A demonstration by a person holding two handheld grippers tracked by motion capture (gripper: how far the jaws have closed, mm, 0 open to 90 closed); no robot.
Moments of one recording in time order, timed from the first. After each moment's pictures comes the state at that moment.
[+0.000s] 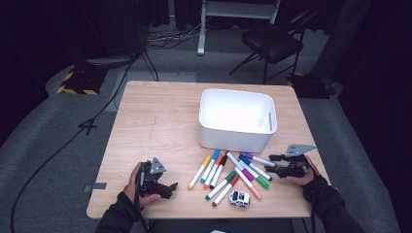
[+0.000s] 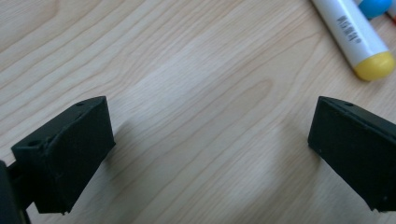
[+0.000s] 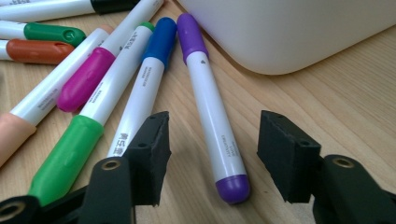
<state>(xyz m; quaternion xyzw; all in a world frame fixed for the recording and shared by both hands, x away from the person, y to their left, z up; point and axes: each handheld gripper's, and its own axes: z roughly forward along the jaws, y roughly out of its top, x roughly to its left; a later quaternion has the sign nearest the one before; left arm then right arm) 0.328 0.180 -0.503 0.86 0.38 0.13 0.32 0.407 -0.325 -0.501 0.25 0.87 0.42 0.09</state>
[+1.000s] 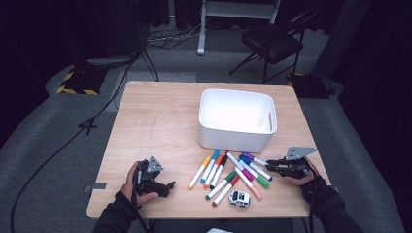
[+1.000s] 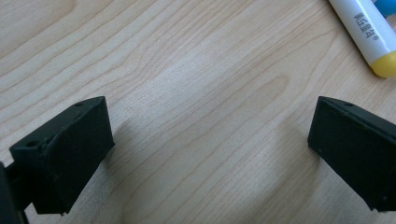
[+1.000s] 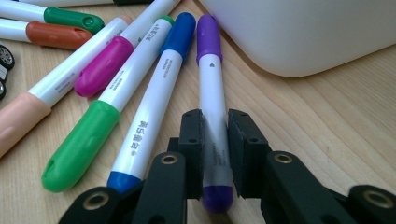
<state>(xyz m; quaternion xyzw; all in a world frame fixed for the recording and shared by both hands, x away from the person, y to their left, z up) 0.331 0.184 -0.504 0.85 0.39 0.13 0.32 0.401 -0.327 -0.501 0.22 0.88 0.41 0.10</state>
